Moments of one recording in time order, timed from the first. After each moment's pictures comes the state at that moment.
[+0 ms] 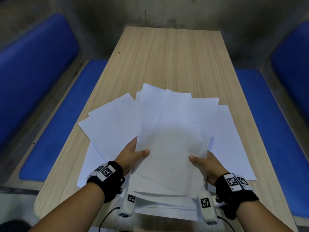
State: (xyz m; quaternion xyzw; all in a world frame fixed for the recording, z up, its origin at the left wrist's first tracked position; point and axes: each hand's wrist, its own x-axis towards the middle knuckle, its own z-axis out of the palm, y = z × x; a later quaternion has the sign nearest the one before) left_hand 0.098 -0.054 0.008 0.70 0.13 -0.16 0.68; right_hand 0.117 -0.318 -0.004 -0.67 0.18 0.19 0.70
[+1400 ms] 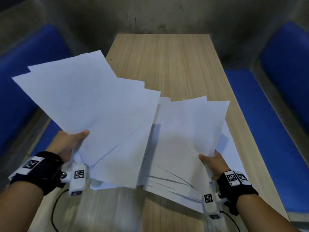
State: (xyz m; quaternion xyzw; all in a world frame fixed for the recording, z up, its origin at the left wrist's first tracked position) left_hand 0.125 0.093 0.056 0.69 0.30 0.03 0.66; right_hand 0.133 -0.362 -0.026 -0.71 0.25 0.14 0.64
